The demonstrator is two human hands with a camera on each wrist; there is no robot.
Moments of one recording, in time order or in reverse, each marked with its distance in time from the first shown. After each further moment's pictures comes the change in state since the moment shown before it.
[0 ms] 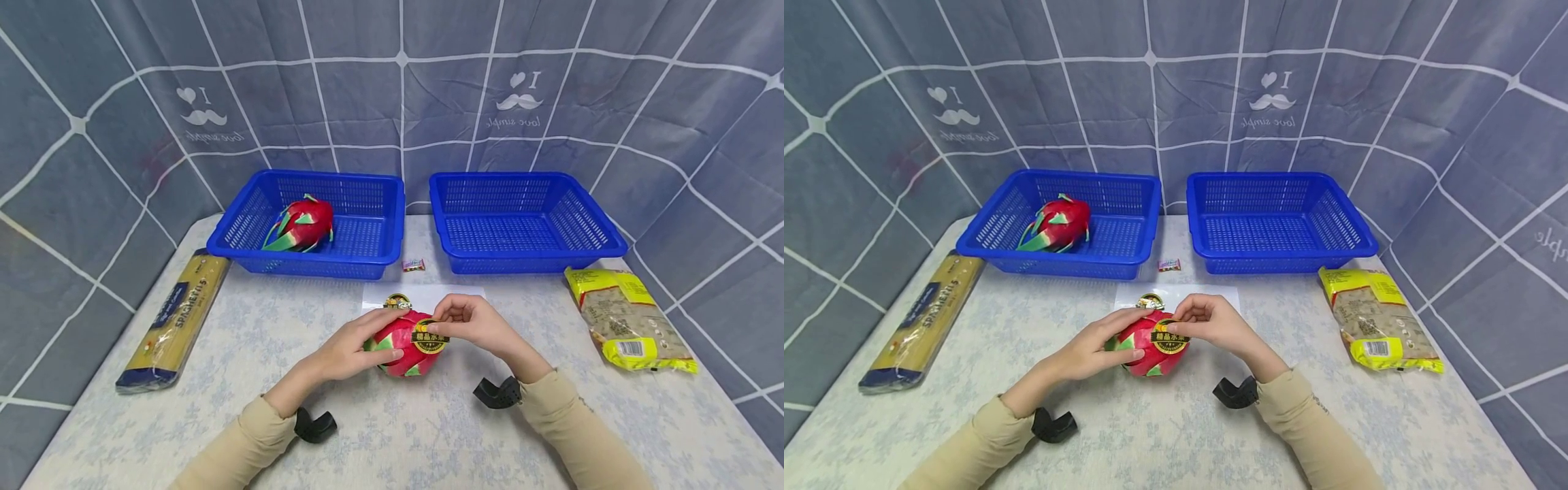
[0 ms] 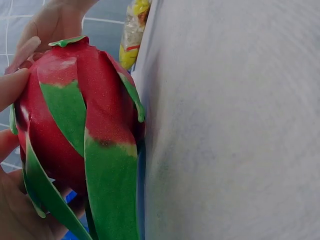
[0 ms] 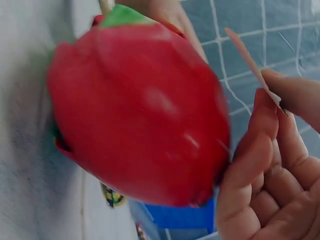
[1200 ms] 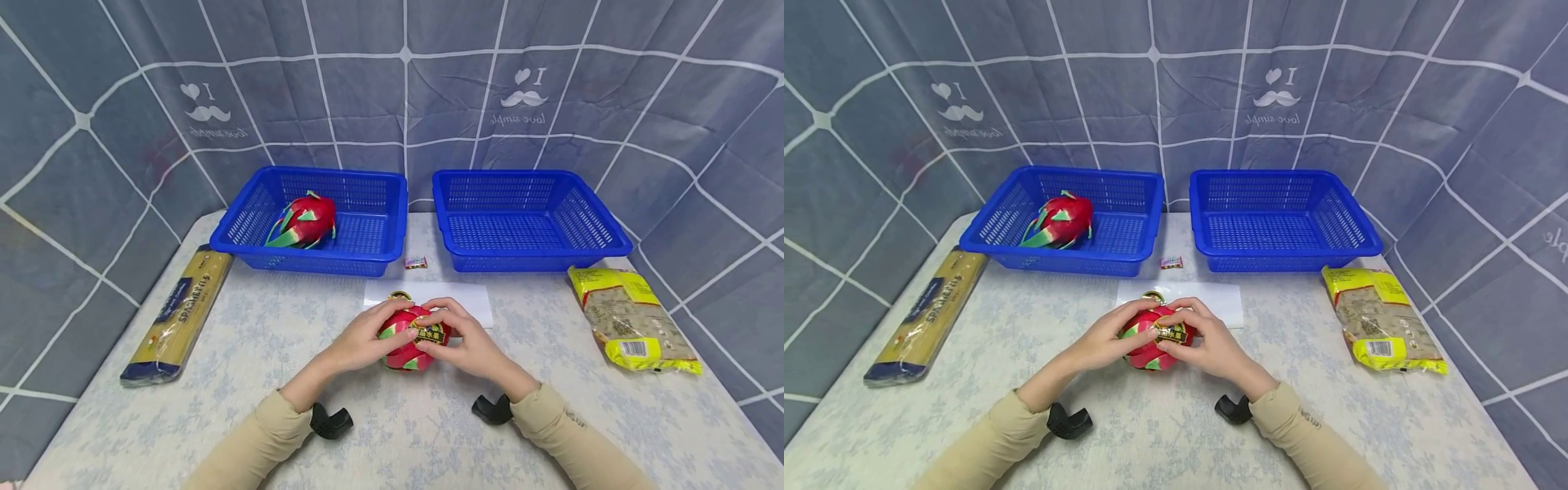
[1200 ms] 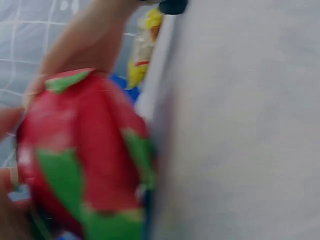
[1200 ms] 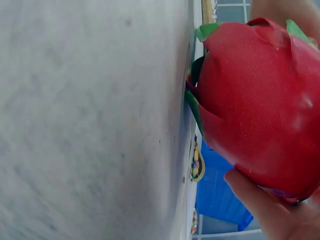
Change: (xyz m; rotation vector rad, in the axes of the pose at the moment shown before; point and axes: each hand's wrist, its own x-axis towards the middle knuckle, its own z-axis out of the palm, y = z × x) left_hand 0.015 0.015 0.006 -0.090 0.058 -0.179; right_hand -0.009 0.032 0.025 -0.358 0.087 -0.295
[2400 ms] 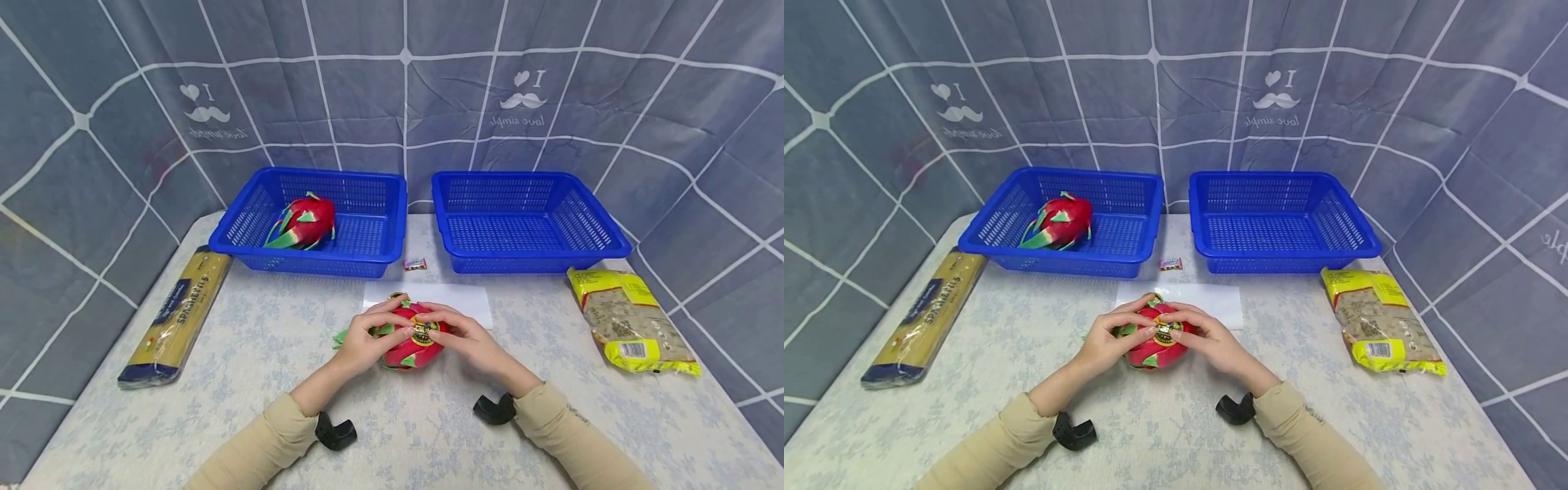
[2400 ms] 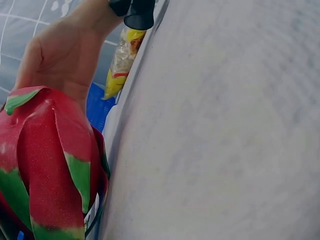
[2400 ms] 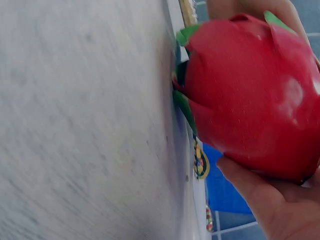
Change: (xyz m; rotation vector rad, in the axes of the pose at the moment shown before) left_hand -0.006 0.019 0.011 -0.398 0.281 0.152; right_hand 0.000 0.008 -0.006 0.310 -0.117 0.113
